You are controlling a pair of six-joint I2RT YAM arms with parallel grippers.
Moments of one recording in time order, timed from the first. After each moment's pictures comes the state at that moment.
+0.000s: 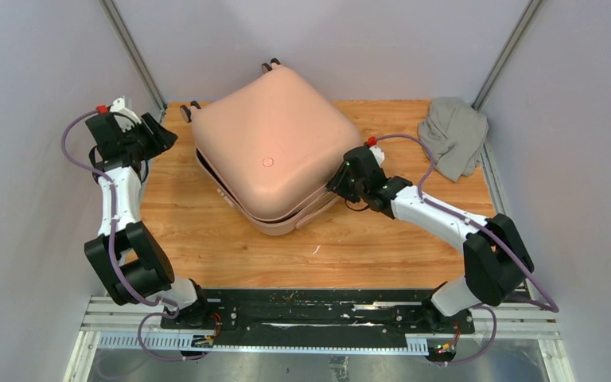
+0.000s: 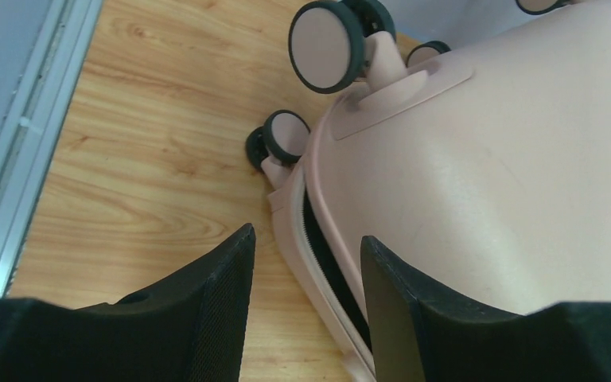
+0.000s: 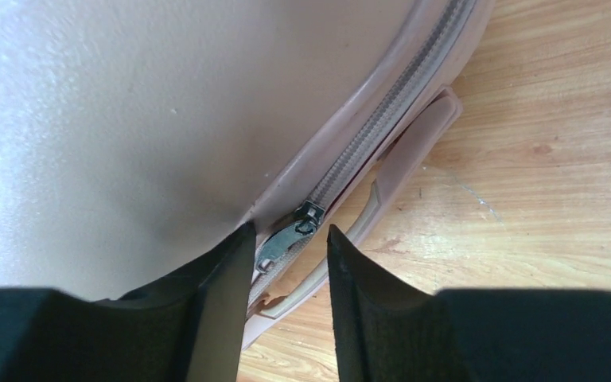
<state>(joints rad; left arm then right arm) 0.45 1.44 1.19 -0.21 0.52 -0.25 0.66 1.48 1.00 -0.22 0.16 0.96</state>
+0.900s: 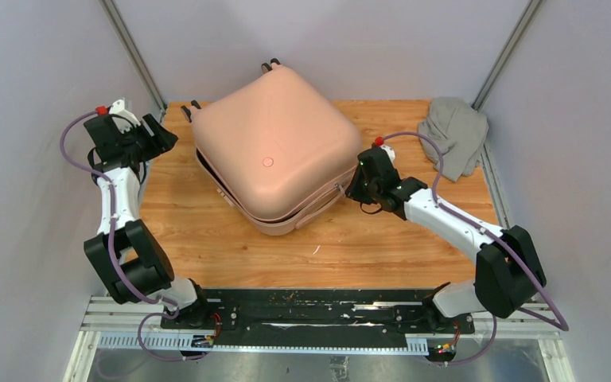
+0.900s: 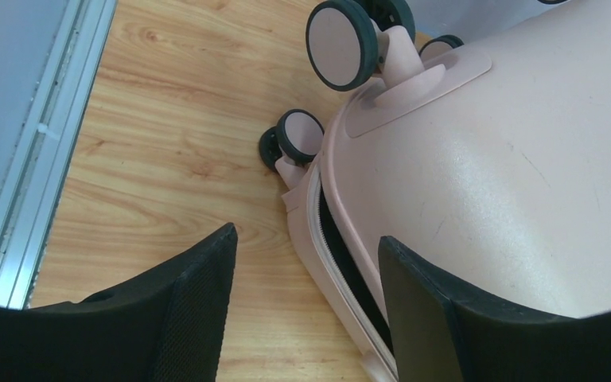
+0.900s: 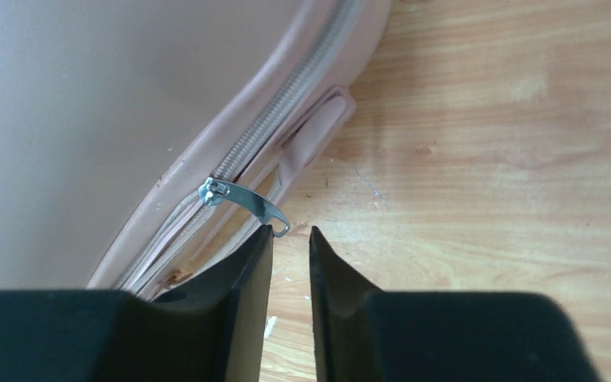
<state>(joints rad) 0.48 1.45 1.17 -0.20 0.53 -0.20 0.59 1.37 0.95 -0.33 0.16 0.78</state>
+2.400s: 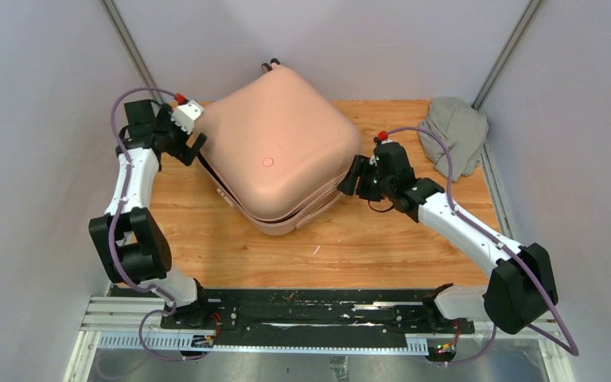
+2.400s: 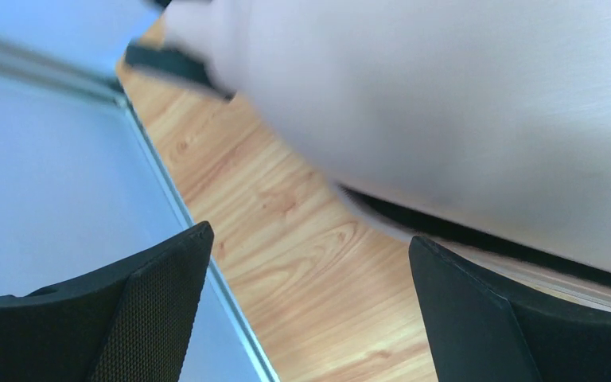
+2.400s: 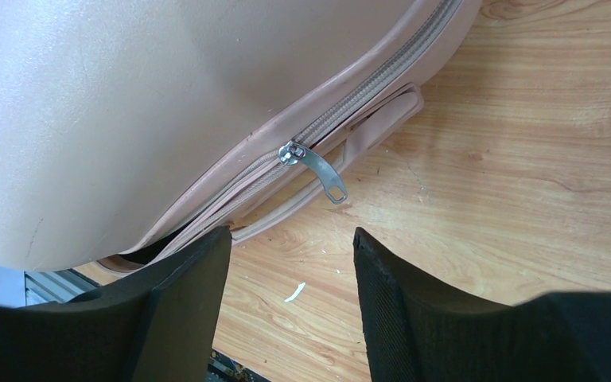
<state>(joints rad) 0.30 1.59 1.34 -0.46 0.46 0.78 0.53 1.28 0.95 -0.31 -0.08 0.64</state>
